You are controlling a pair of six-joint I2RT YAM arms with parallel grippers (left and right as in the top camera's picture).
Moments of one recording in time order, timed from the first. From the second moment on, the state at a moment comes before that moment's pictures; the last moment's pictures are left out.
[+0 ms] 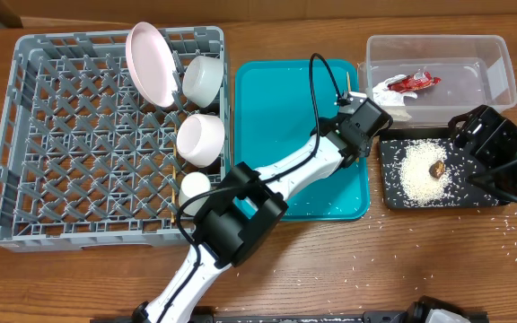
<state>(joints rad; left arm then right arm) -0.84 2.39 1.84 -0.43 -0.31 -0.54 -0.33 1.17 1.43 -1.19 -0.33 0.38</state>
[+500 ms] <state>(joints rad) -0.84 2.40 1.86 -0.51 -0.29 -0.52 -0.33 1.17 1.43 -1.19 -0.33 0.38</state>
